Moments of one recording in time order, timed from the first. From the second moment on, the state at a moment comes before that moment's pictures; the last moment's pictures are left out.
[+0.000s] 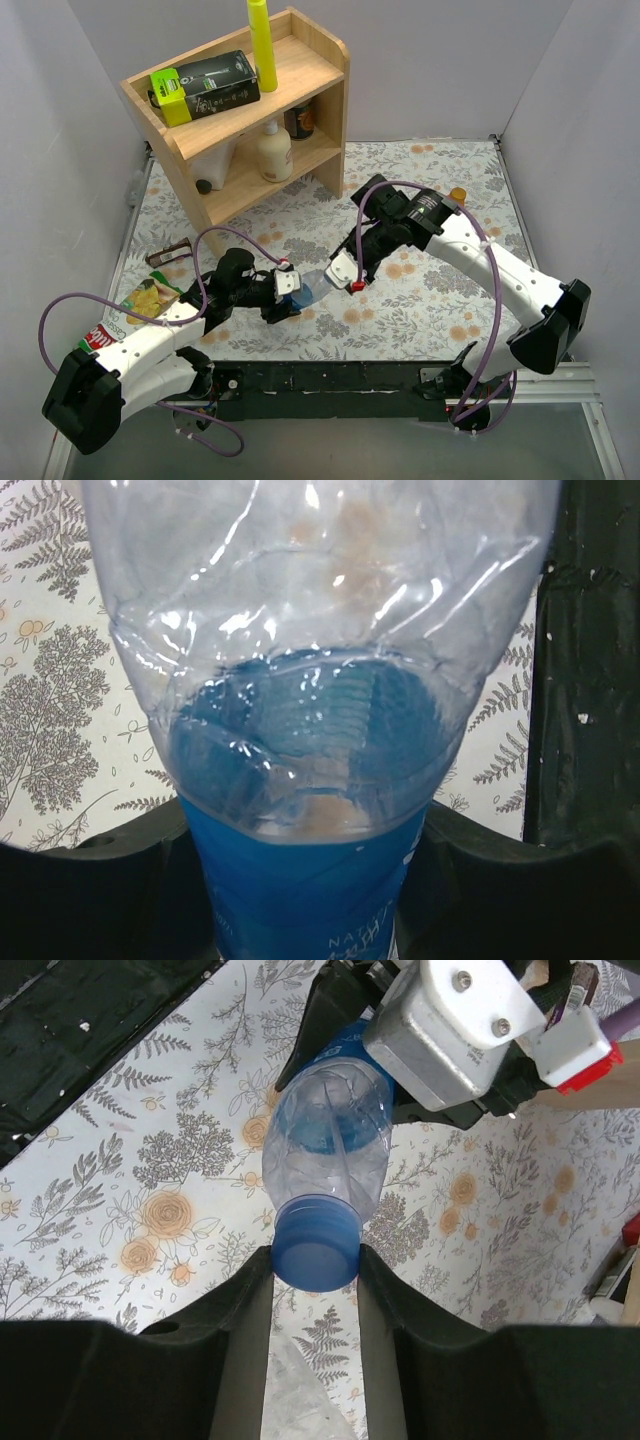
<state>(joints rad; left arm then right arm) -0.61 0.96 0.44 -0.10 0.67 0.52 0.86 1.44 1.50 -1.17 -0.71 -1.57</state>
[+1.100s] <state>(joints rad) -0.60 0.95 0.45 -0.14 0.34 0.45 0.47 1.78 1.92 -1.21 -1.05 -0.76</state>
